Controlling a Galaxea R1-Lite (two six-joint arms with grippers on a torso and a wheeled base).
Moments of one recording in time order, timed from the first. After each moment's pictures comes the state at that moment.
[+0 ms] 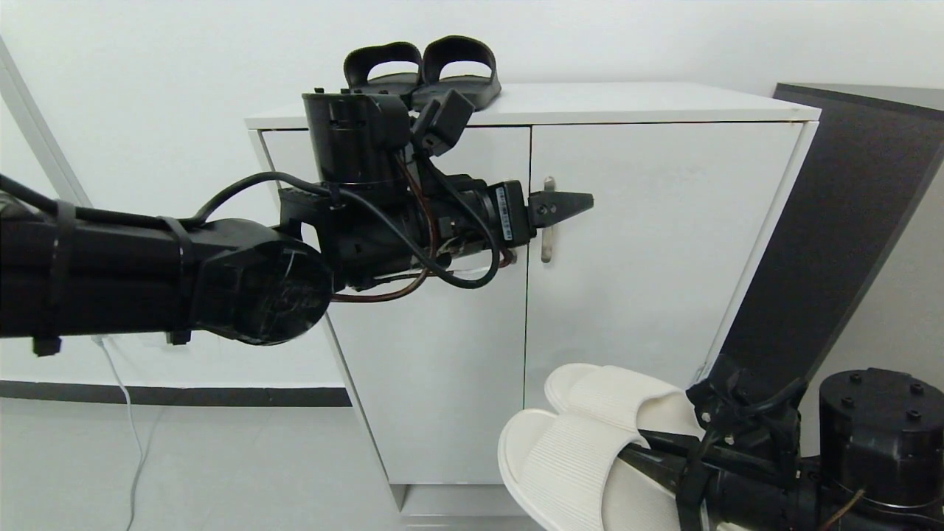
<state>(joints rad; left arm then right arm) -0.61 1.84 -1.35 -0.48 -0.36 -0.33 0.75 1.57 -0.33 -0.93 0.09 -0.04</state>
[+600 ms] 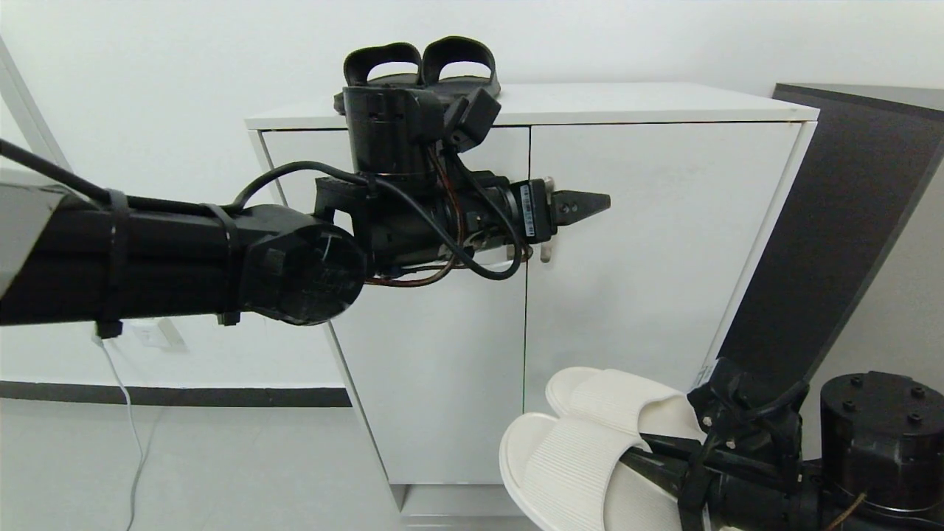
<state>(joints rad) -0.61 1.91 -1.48 -0.40 -0.33 -0.30 0.76 1.57 -0.32 -0.93 0.09 -0.04</state>
